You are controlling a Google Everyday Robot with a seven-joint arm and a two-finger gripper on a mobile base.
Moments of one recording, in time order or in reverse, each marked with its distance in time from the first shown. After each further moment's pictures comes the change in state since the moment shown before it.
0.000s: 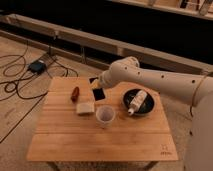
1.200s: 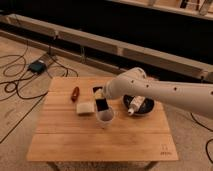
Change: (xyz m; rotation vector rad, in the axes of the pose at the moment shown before) arm 0.058 -0.005 -0.022 0.025 0.003 0.073
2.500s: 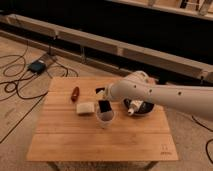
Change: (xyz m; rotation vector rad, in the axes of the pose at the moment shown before) arm 0.007 -0.002 -0.009 0.001 -0.043 0.043
